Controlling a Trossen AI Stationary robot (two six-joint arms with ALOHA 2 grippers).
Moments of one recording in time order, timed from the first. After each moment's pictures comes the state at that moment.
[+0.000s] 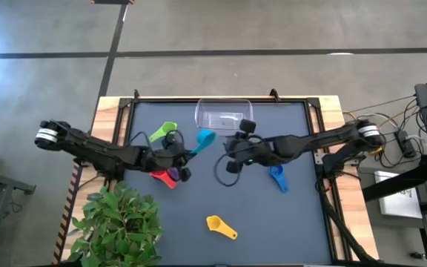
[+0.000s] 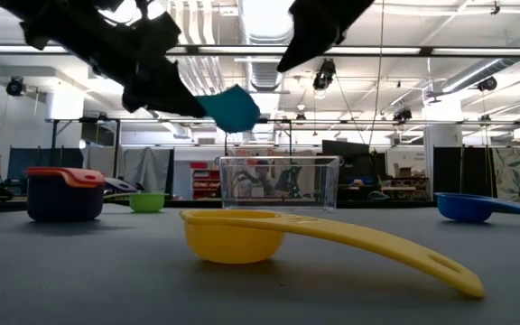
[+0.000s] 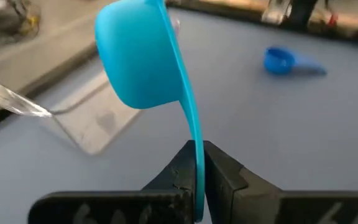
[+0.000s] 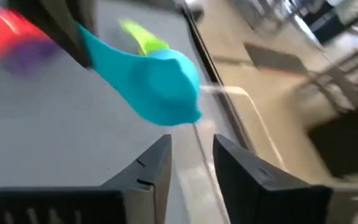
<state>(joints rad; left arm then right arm) -0.16 1.24 0.58 0.14 -0.55 -0.33 0.11 1.53 1.23 -0.34 0.61 -0.09</state>
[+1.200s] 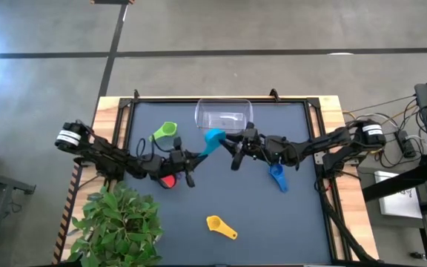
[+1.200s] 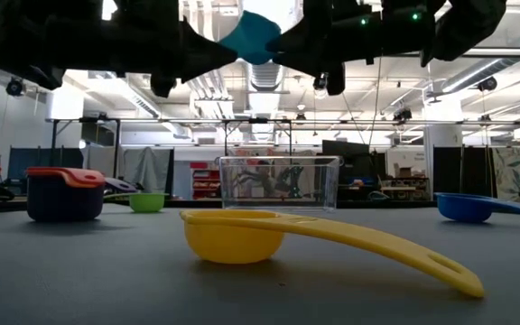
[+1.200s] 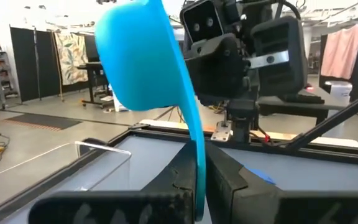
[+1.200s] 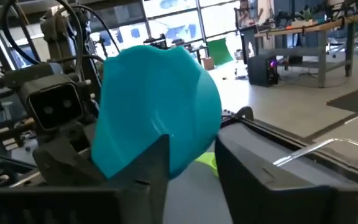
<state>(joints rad) -0.21 1.54 0.45 1.22 -0.53 0.04 0.01 1.52 0.71 0.88 0.36 0.21</state>
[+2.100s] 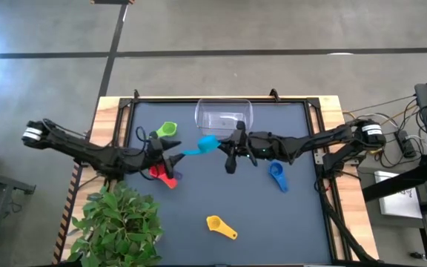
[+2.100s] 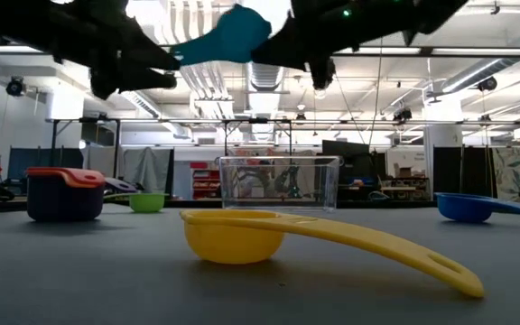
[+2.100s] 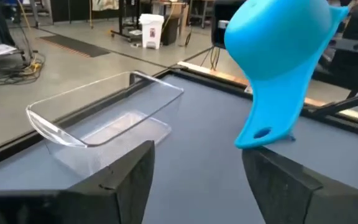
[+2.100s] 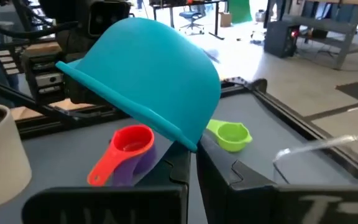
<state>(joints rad) -0.22 0.92 0.38 0.33 -0.67 -0.30 0.01 1.53 0.91 0.46 0.23 0.11</state>
